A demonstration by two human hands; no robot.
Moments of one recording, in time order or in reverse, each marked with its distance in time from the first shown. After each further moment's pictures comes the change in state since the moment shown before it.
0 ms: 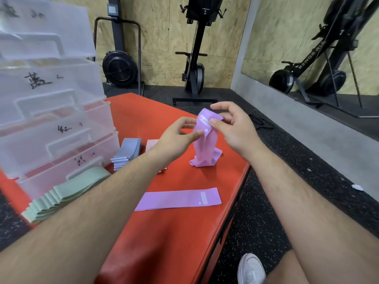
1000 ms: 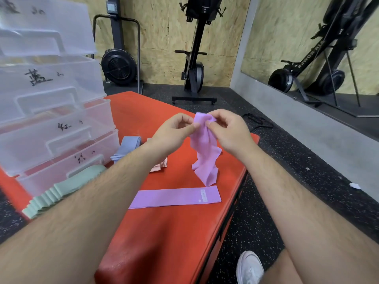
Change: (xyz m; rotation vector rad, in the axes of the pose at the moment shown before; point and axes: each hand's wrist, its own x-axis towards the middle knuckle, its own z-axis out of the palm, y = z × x) left_hand 0.000 0.008 -0.010 -0.055 -0.033 -0.013; right_hand 0.000 0.007 0.015 -0.145 0.014 -0.021
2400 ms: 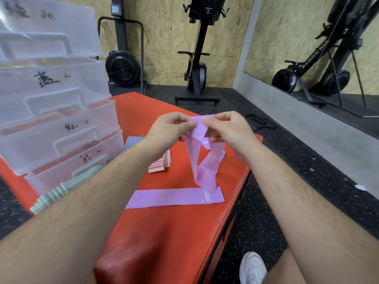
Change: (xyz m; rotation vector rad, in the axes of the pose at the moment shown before) left_hand -0.003 0.008 -0.017 -0.092 0.036 -0.023; right_hand -0.005 -0.026 0.000 0.322 -0.044 0.390
